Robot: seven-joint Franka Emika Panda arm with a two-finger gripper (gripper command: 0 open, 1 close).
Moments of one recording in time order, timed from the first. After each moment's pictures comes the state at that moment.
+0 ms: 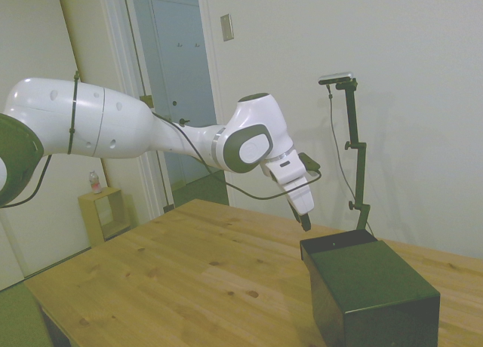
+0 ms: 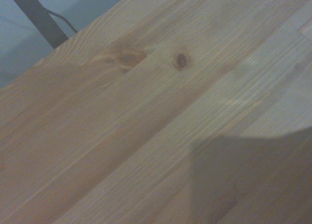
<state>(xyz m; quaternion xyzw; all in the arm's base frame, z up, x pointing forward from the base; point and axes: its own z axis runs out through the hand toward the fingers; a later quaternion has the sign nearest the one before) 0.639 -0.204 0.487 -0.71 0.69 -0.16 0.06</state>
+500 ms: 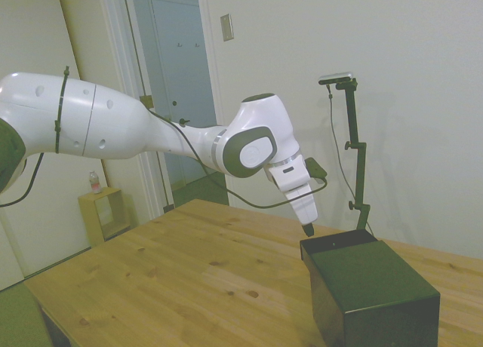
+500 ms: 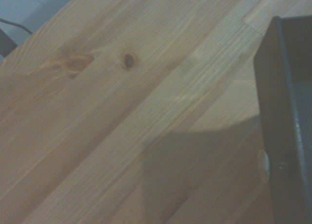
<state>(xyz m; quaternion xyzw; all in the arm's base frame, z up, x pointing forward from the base) 0.610 -0.235 0.486 -0.67 0.72 -0.15 0.06</state>
